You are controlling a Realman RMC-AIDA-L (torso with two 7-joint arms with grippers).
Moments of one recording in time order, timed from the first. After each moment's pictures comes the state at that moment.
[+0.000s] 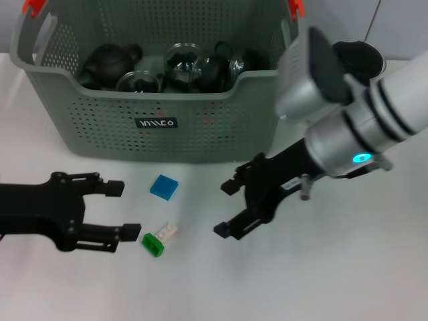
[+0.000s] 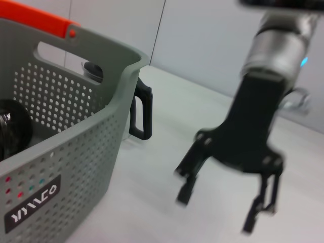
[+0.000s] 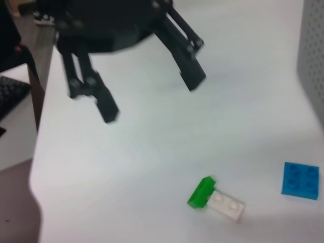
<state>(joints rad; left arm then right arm) -0.29 -2.16 -2.45 -1.29 -1.03 1.90 -1.67 0.84 2.11 -1.39 -0.89 -2.17 -1.43 1.95</state>
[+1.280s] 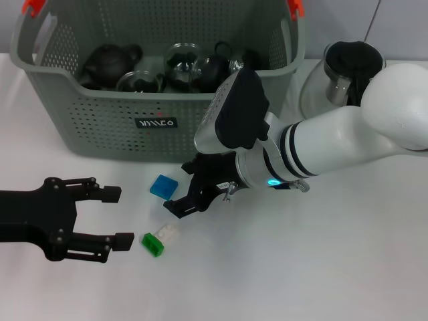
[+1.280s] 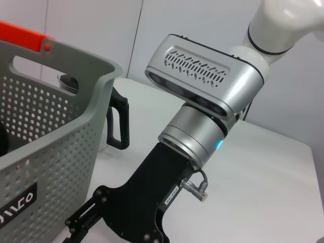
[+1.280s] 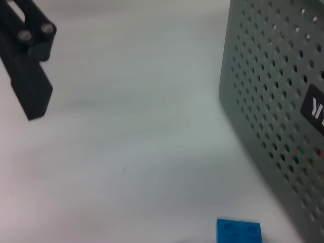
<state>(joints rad) -0.30 -2.13 -2.51 -1.20 -1.04 1.97 -1.58 0.91 2.12 -1.98 -0.62 -1.72 -0.67 1.97</state>
